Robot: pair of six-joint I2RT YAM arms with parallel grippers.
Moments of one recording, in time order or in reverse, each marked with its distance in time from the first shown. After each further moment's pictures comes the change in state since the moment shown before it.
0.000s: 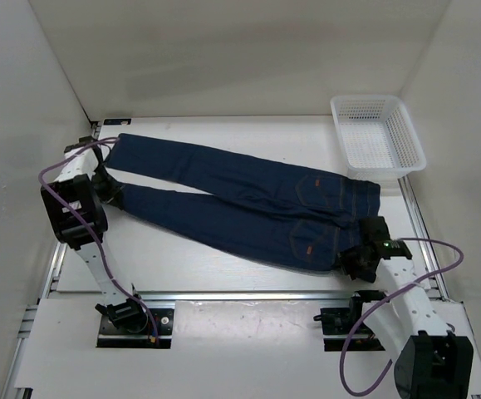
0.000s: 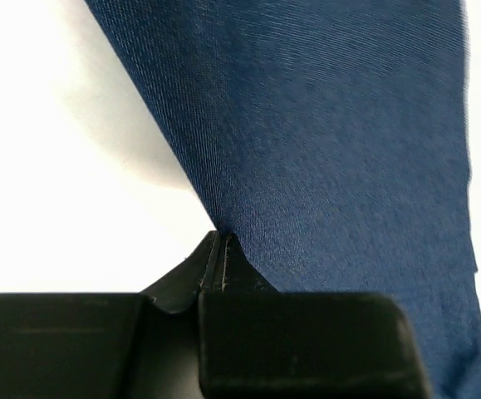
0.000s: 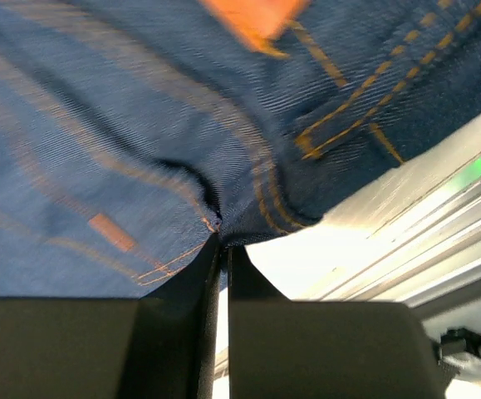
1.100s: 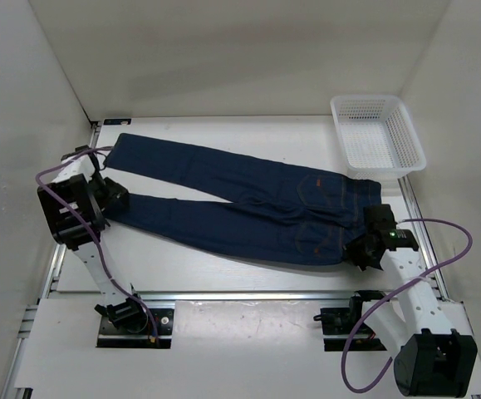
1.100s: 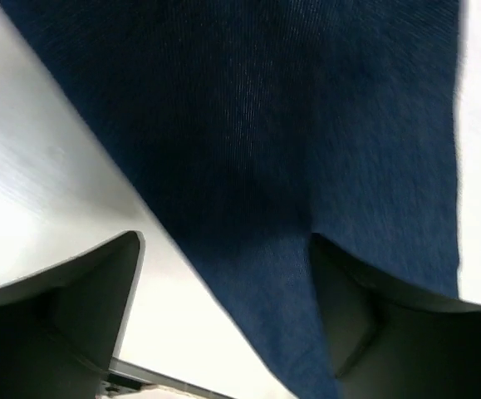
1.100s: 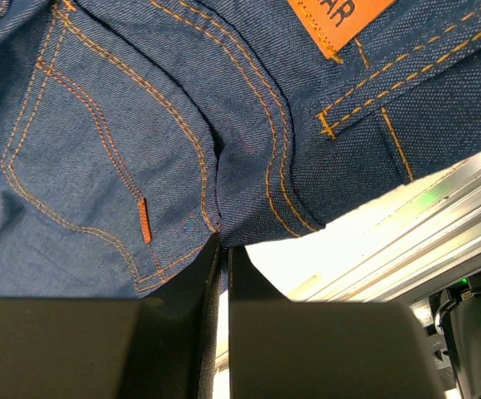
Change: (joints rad) left arm 0.047 -0.010 -0.072 0.030 -0.031 -0.019; right arm -0.010 0.032 0.164 -0.087 0.102 -0.189
